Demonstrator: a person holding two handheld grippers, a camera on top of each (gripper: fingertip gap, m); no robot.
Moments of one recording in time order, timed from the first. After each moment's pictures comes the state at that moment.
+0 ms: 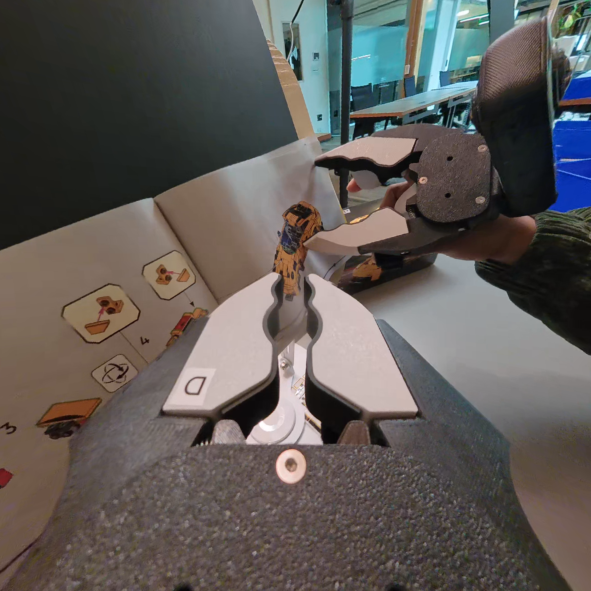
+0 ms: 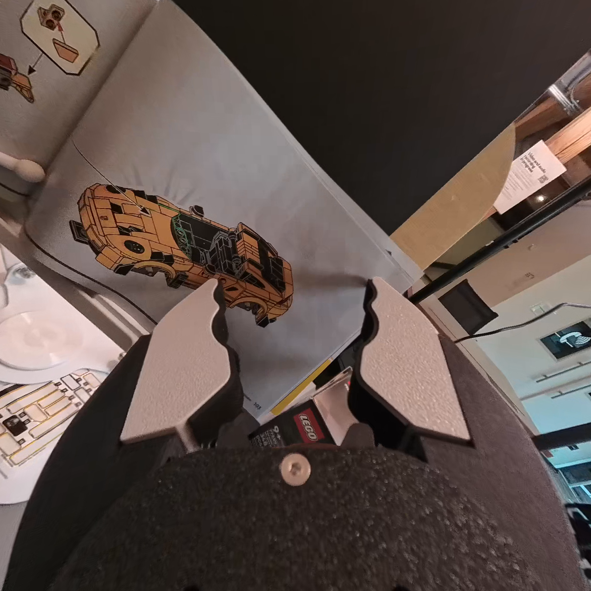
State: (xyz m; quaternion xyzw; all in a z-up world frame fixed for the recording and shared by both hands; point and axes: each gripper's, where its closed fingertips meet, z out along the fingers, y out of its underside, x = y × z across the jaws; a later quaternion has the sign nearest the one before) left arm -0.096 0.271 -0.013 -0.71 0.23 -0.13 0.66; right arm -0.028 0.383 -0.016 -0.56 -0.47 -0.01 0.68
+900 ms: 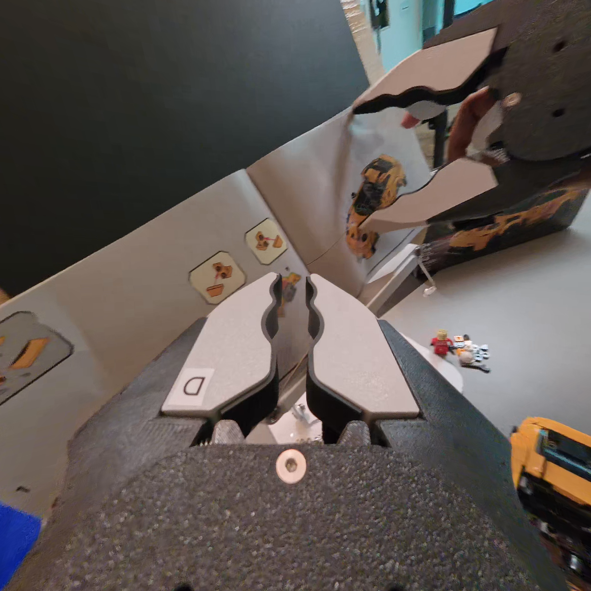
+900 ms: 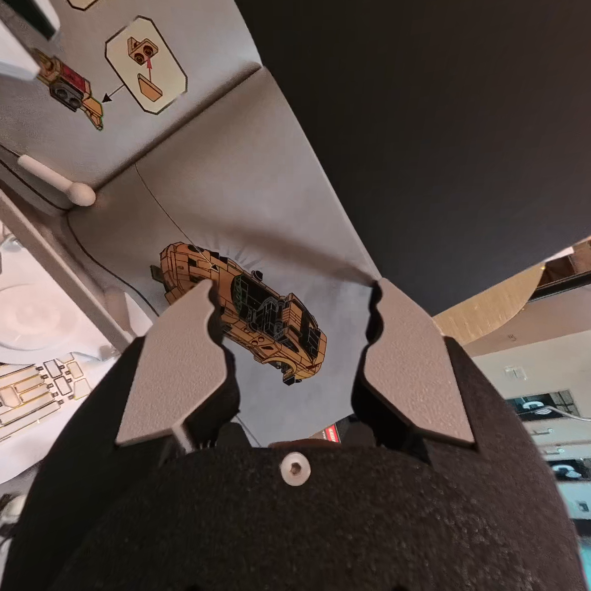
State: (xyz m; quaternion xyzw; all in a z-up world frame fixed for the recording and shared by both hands) left arm -0.151 0.283 -0.020 -0.72 0.20 0.03 0.66; right arm -0.073 0.378 -0.008 -0.50 -0.58 -0.06 0.64
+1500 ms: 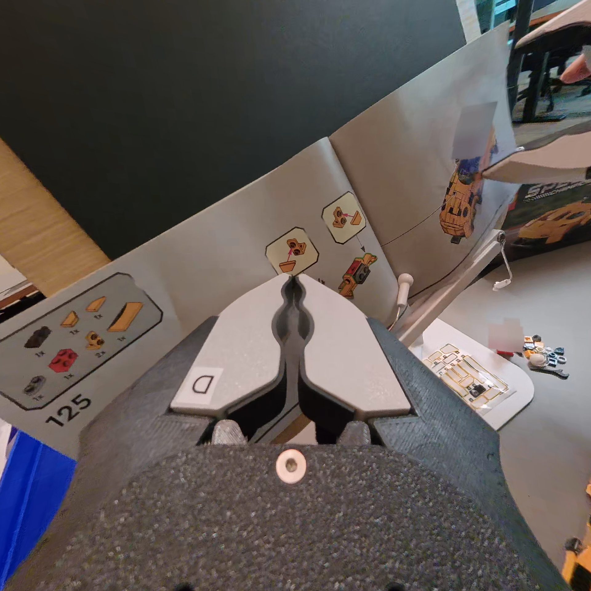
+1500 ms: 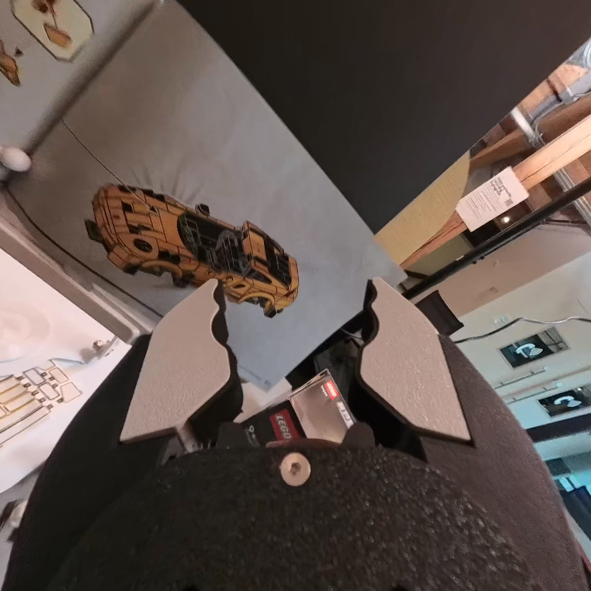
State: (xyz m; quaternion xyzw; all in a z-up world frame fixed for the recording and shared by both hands) left arm -0.200 0.294 -0.021 -0.73 0.17 0.07 0.66; right arm -0.025 0.384 -0.008 -0.54 -0.49 -0.05 0.68
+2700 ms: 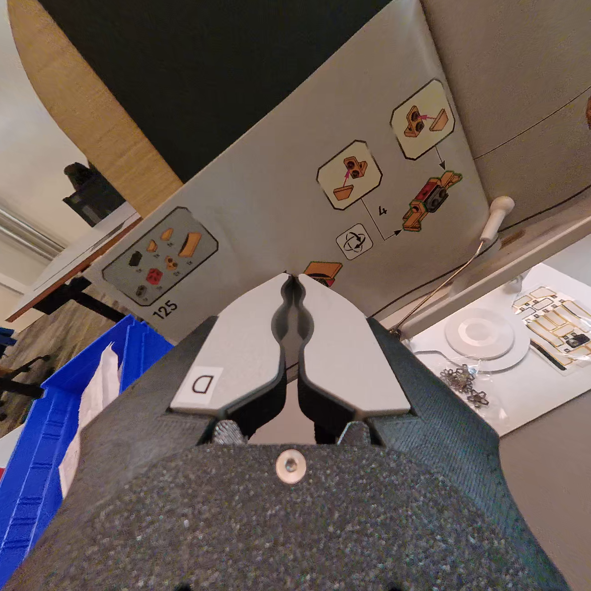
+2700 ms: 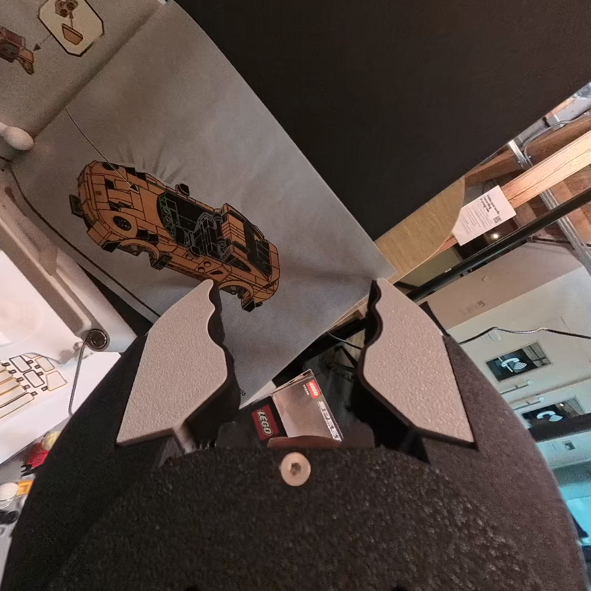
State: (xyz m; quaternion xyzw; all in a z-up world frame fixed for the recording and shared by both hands) left arm -0.253 0.287 -0.038 -0.77 0.16 0.18 0.58; right arm -0.015 0.376 0.005 -0.52 -0.50 -0.06 0.69
